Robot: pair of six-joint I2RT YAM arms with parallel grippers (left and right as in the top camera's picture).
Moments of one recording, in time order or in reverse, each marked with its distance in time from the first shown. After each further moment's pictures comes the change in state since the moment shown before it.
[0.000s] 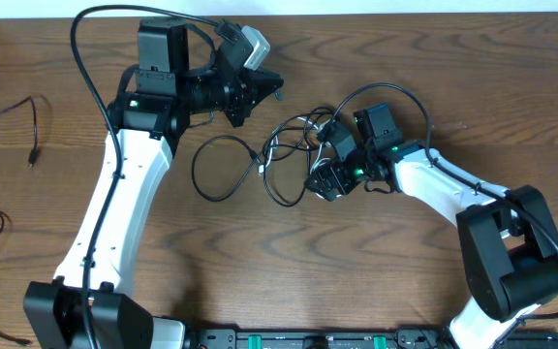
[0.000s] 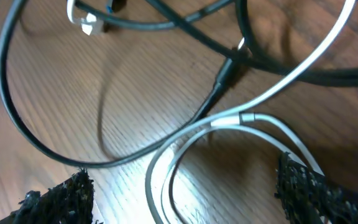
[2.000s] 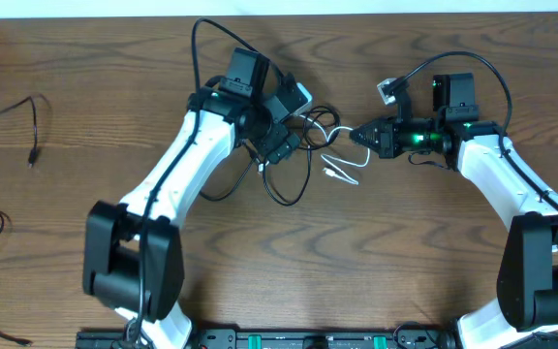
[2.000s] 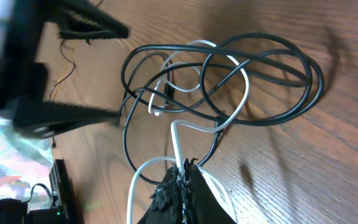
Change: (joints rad) left arm -0.206 0.256 0.000 -0.190 -0.627 0.184; right arm -0.301 -0.100 0.066 -0.029 -0.422 0.176
